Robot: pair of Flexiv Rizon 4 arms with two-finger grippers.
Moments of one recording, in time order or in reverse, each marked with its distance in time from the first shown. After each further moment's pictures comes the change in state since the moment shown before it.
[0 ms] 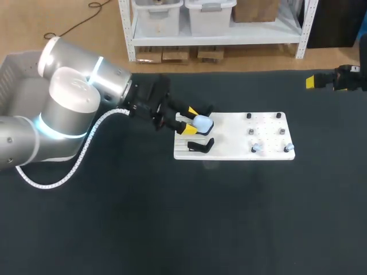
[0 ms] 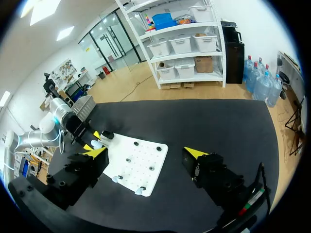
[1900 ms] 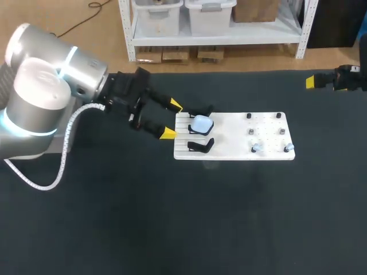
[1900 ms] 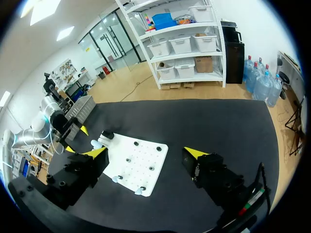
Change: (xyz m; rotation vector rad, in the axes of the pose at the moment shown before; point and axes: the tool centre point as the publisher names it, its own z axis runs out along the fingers) left arm -0.015 -0.037 -0.053 -0.007 0.039 -0.002; right arm 0.000 0.000 0.000 0.000 0.000 0.000
